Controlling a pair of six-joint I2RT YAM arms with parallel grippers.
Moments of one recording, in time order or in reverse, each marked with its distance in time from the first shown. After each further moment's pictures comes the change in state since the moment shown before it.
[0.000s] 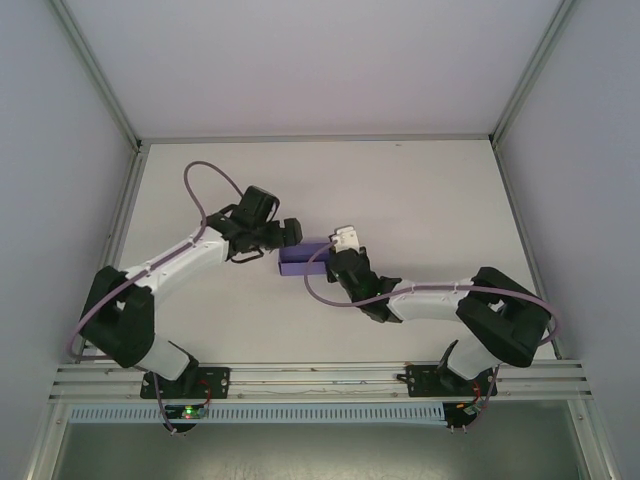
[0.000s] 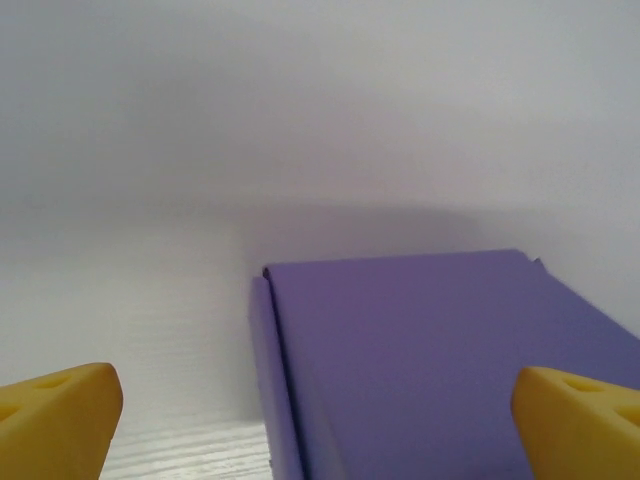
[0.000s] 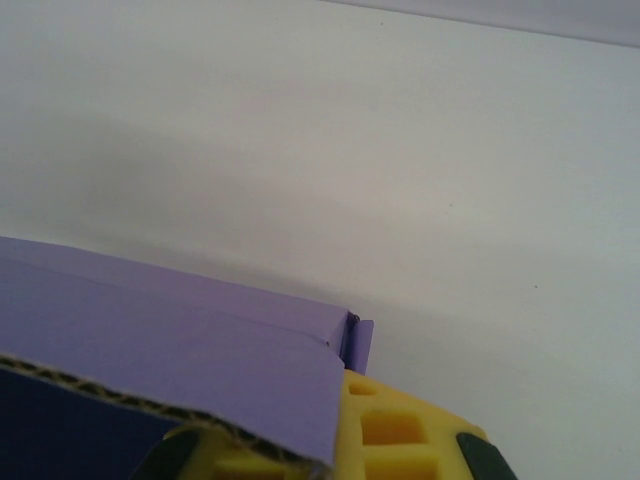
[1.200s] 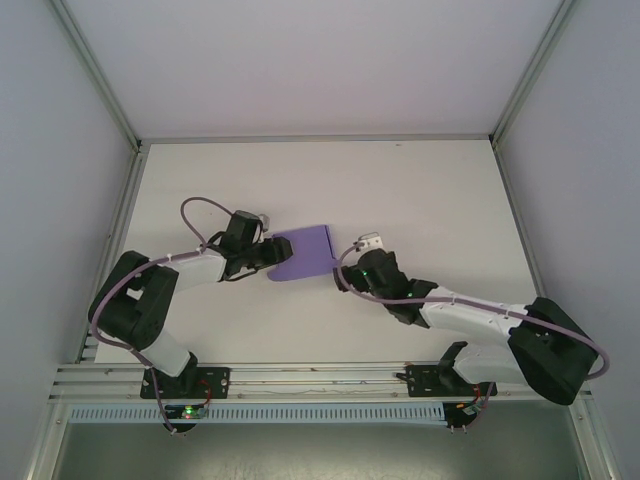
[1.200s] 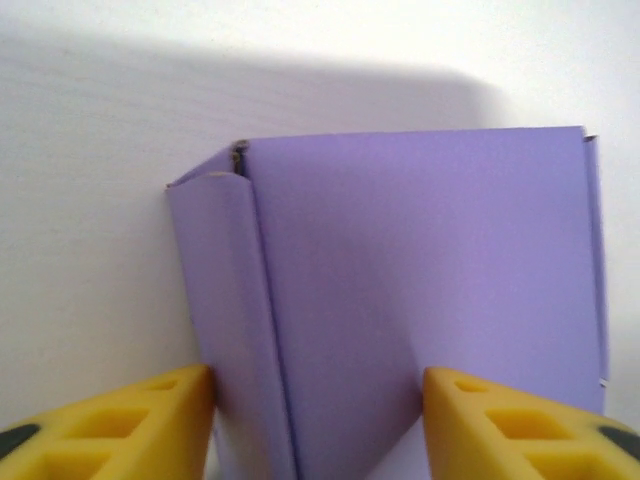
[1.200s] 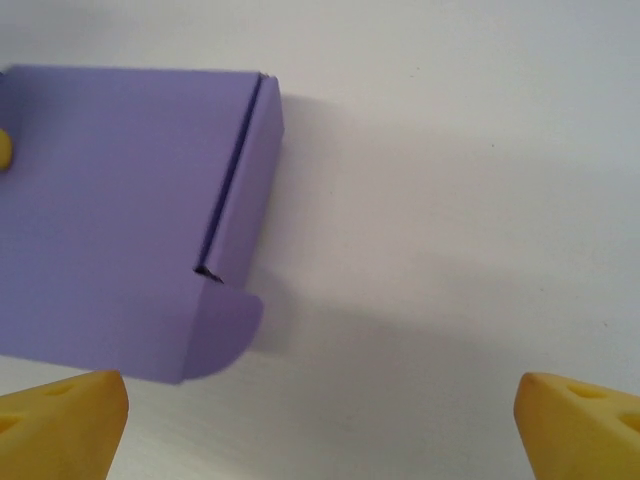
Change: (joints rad) left arm 0.133 0.095 -0.352 0.597 0.319 -0.045; right arm -0.163 -0.302 -0.101 -0.334 -0.291 0.060
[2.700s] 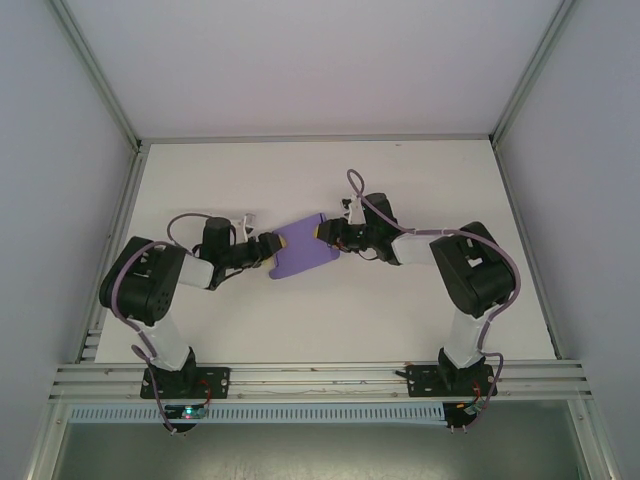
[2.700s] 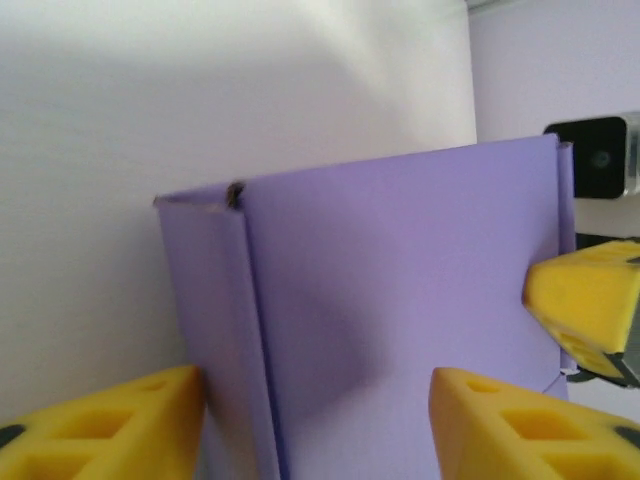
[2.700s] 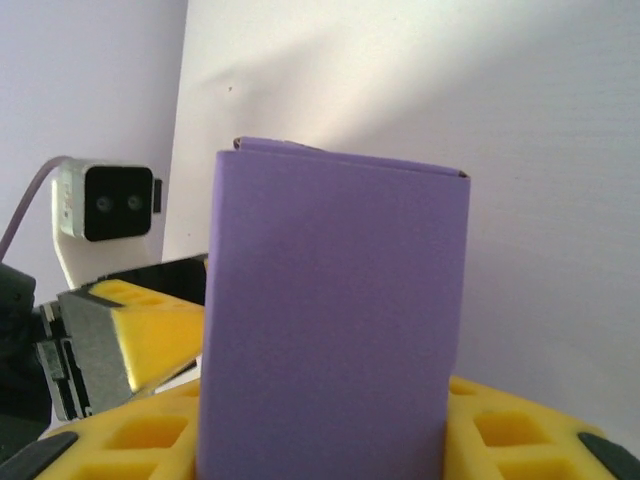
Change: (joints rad) left arm 0.174 0.116 -0.146 0.533 0.386 -0.121; right arm -0.319 0.602 0.372 0.319 -0.968 0.449
